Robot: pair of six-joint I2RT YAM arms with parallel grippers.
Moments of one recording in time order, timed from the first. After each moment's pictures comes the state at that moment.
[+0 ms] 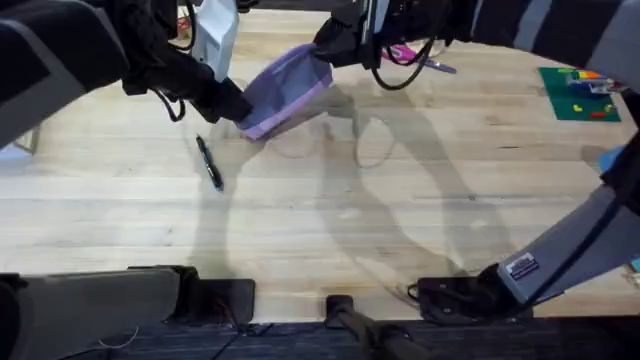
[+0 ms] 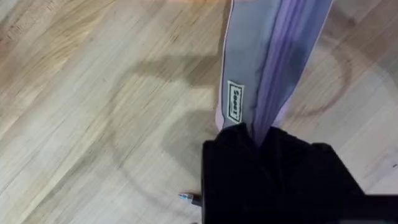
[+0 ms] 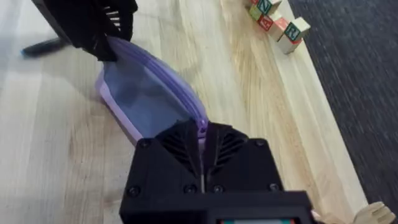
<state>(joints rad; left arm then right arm) 0.00 1.50 1.04 -0.70 0.36 0.73 0.29 1.87 1.41 -0.28 -0.81 -0.88</state>
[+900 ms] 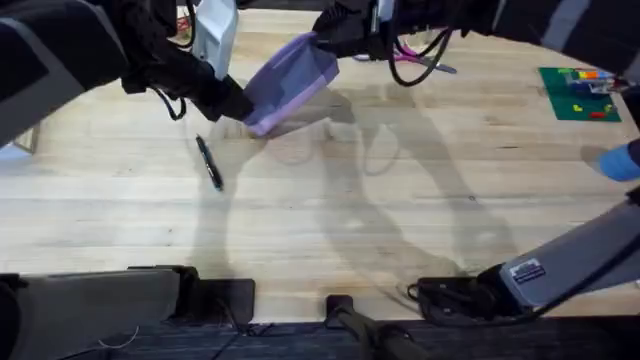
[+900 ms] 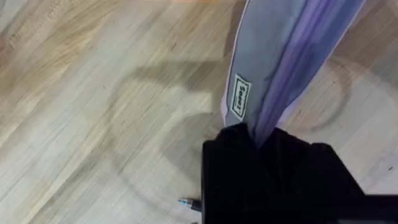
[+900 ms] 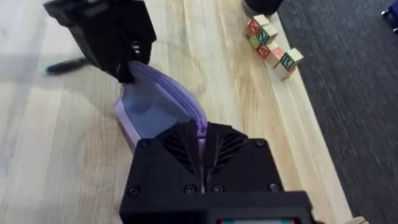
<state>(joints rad) 0.00 1.50 1.05 -0.70 0.38 0.73 0.29 1.79 1.41 -0.30 -0.88 -0.88</state>
